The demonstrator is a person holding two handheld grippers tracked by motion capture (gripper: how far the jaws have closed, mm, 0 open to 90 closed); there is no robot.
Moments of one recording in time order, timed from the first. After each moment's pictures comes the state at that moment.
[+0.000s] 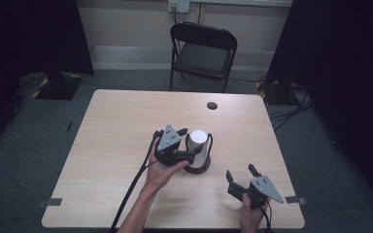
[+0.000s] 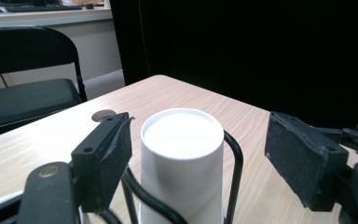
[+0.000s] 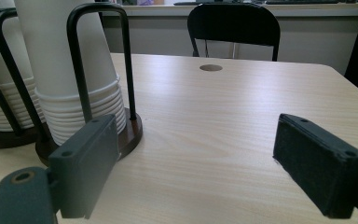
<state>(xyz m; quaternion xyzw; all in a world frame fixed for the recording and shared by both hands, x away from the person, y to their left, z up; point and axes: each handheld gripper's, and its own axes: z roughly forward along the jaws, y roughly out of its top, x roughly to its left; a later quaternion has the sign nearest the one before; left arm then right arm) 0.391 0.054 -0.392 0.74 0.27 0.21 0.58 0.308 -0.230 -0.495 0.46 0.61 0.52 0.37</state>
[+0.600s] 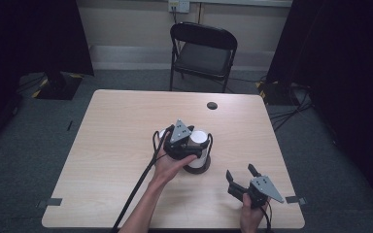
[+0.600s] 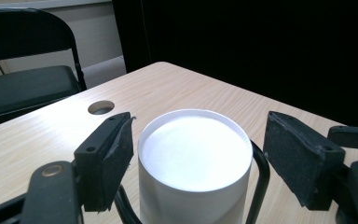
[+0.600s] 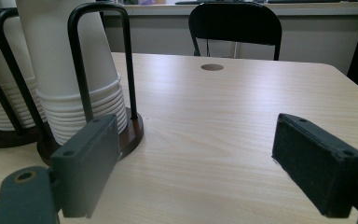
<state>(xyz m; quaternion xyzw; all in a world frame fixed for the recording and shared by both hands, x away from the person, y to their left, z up) 0.415 0.034 -0.403 0.76 0.28 0.20 0.56 0.308 -0.231 -0.495 0.46 0.62 0.52 0.37</state>
